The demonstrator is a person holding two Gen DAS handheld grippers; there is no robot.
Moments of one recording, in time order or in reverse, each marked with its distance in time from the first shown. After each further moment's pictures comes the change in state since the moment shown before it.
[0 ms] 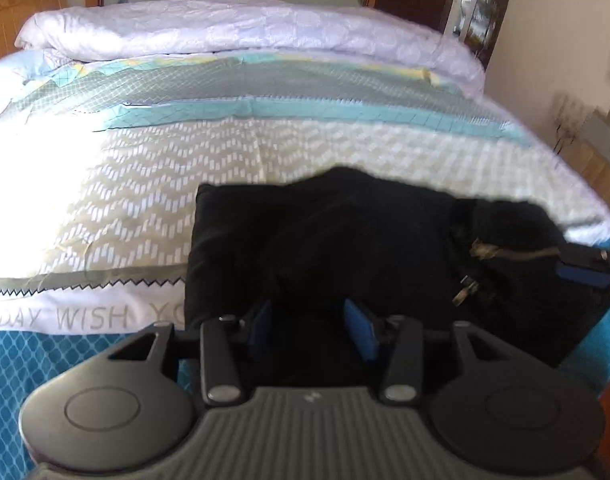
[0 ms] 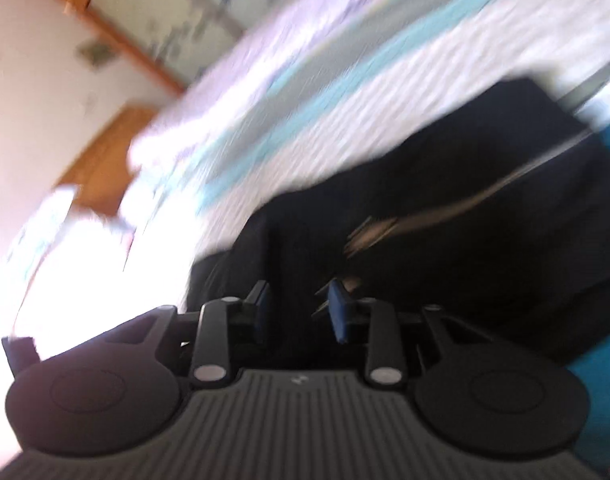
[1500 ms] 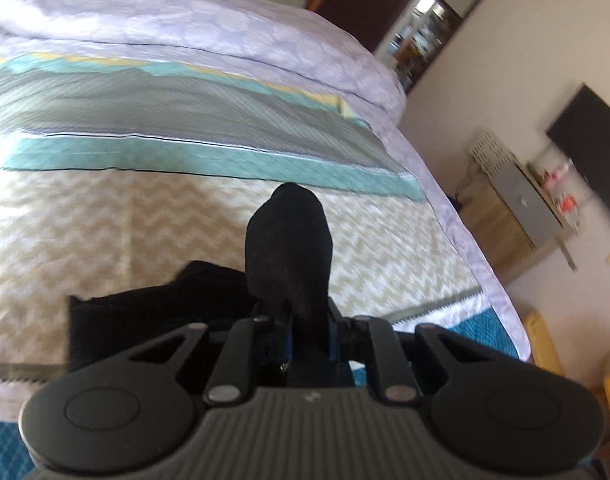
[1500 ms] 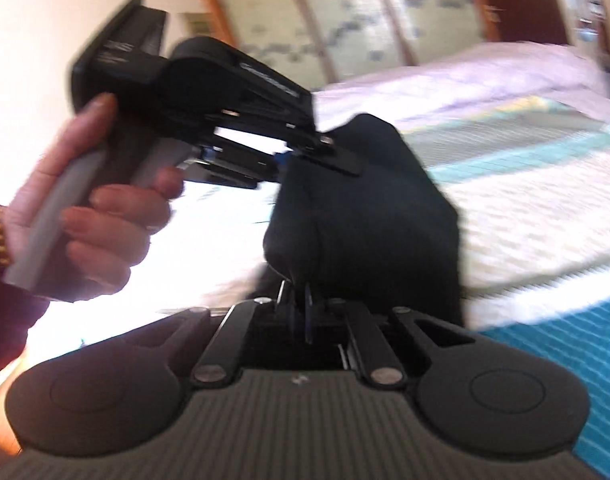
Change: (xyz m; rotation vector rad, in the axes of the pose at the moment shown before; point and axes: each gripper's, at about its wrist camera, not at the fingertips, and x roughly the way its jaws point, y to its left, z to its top) left arm -0.021 -0.025 0.122 -0.132 0.077 -0.294; right arm -0.031 0.122 -0.049 -0.474 -0.094 0.109
